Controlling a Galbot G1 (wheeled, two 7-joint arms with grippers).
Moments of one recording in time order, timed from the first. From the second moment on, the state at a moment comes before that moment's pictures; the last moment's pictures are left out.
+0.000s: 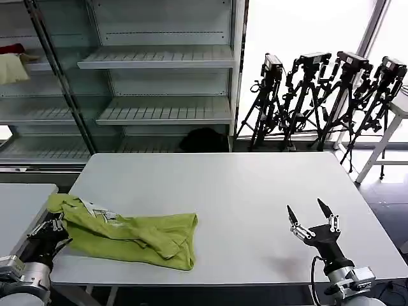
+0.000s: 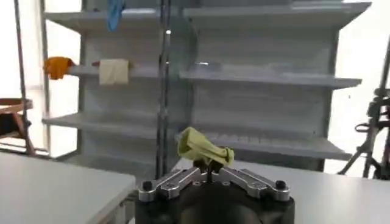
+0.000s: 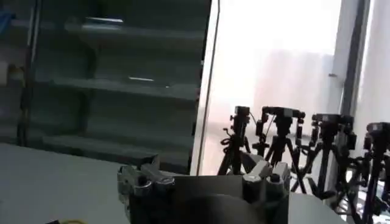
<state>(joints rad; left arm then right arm) 1.63 -1.06 -0.83 -2.20 -0.67 0.21 -0.23 -1.61 0.80 0.52 2.13 0.49 0.14 0.26</state>
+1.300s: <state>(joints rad) 1.43 -1.20 -0.18 -2.10 -0.27 0.17 -0.16 -1.63 0.83 0.53 2.14 0.46 0.15 0.25</state>
